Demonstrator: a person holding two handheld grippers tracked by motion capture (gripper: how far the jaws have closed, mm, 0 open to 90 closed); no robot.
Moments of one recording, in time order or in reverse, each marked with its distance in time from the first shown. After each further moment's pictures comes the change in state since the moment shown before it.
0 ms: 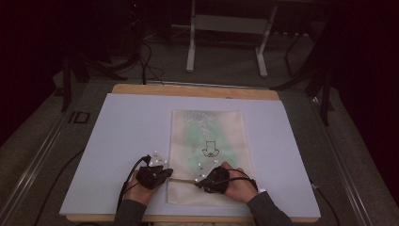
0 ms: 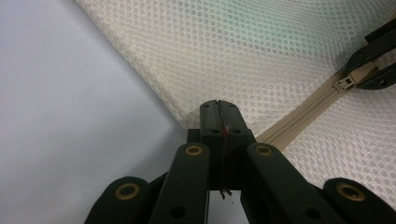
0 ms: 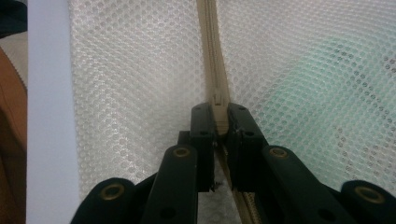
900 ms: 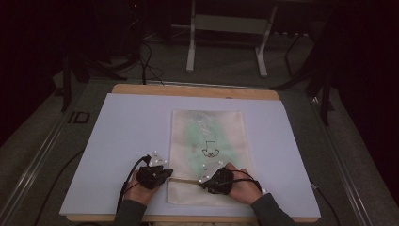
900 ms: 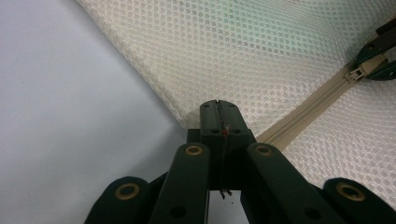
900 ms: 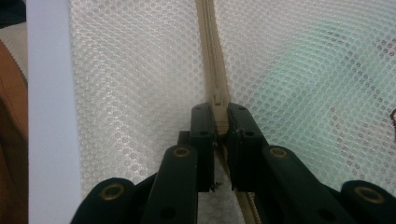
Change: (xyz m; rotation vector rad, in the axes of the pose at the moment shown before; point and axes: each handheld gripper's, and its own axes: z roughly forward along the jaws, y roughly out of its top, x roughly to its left) left arm 0.000 0.000 0.000 -0.001 0.000 -0.003; right arm 0.000 -0.010 -0.007 -0.002 -0.012 0.006
